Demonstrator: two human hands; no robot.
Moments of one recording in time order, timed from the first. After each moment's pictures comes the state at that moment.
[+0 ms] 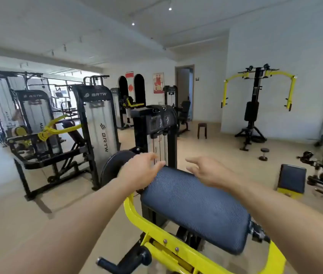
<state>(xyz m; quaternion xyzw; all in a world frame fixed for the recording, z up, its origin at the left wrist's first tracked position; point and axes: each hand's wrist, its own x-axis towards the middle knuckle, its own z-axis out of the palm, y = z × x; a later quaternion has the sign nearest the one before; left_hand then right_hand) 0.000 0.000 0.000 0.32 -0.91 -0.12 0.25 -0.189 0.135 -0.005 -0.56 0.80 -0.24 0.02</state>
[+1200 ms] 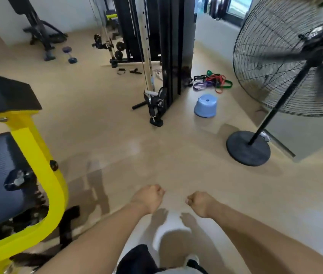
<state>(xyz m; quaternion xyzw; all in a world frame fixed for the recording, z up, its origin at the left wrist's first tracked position) -0.320 0.533 -0.367 -0.08 -0.93 -0.17 -0.31 -0.285 0.743 -0.392 0.04 0.90 -0.21 0.38</state>
